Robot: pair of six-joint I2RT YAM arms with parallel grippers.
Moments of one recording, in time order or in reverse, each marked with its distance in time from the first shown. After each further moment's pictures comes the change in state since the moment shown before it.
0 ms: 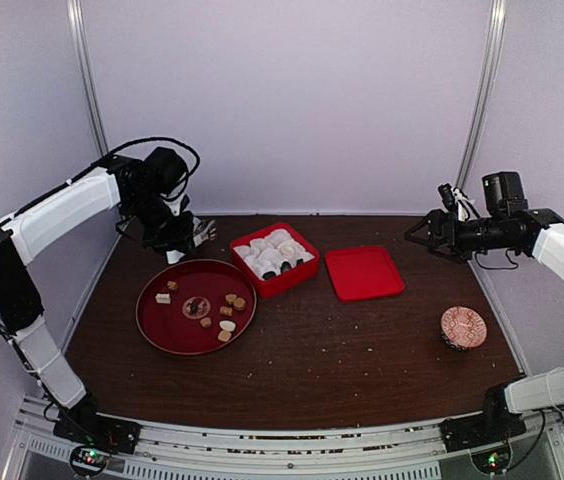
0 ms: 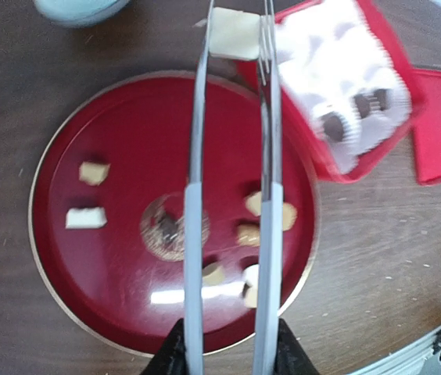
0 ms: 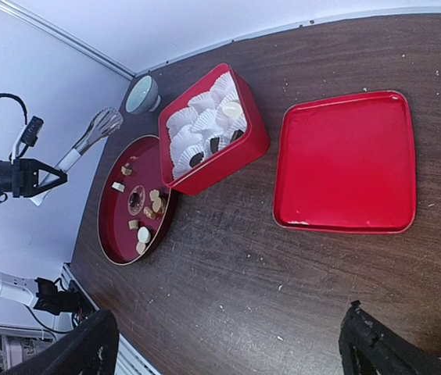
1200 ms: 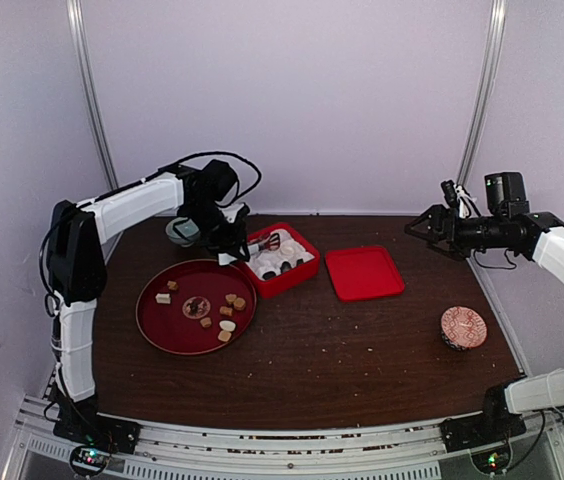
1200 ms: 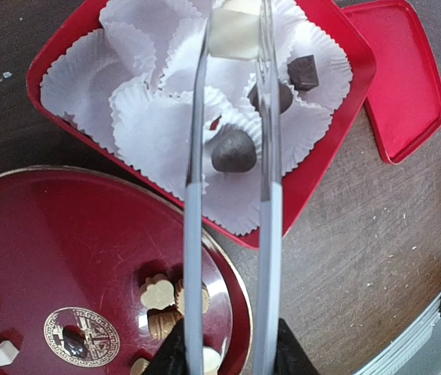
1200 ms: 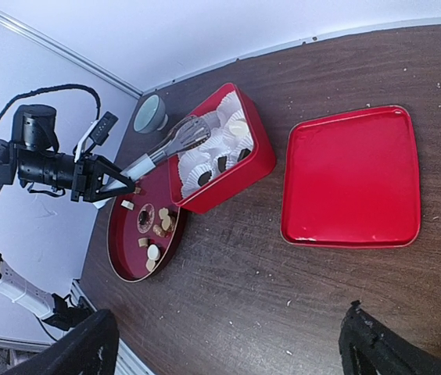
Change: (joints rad) left arm -0.072 0.421 0.327 0.092 0.227 0.210; right arm 0.000 -0.016 -0.027 0.090 0.001 0.072
